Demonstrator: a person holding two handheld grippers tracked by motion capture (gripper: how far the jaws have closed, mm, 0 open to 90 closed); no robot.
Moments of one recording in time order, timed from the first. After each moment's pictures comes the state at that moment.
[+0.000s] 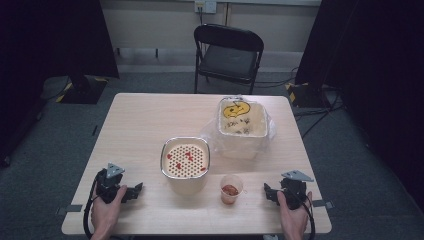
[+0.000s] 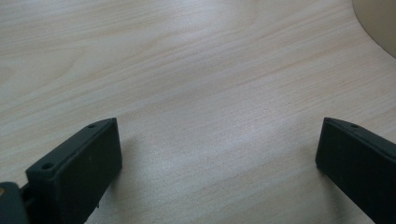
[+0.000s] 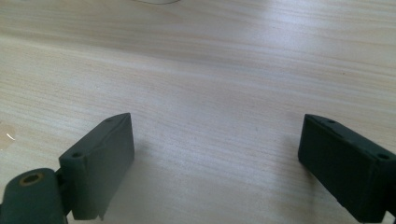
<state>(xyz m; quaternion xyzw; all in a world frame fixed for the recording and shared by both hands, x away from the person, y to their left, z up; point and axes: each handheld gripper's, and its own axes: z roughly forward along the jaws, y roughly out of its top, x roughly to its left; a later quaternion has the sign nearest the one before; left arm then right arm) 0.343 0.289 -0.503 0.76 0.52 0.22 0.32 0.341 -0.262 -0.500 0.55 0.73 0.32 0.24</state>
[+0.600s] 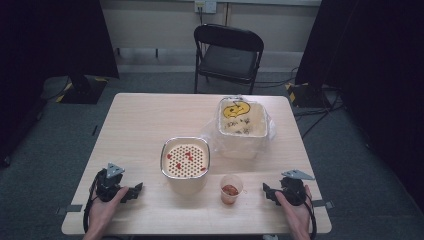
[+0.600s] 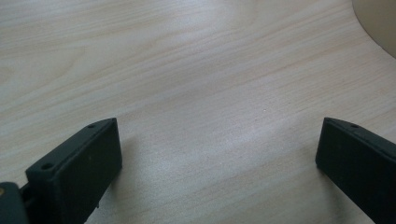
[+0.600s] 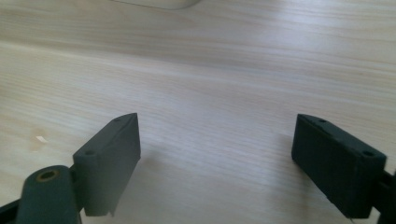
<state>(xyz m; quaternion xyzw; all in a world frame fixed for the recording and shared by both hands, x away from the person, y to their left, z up) 0.343 0.289 -0.503 0.76 0.52 0.21 0.32 0.340 -0.259 -0.493 0.55 0.74 0.34 0.21</state>
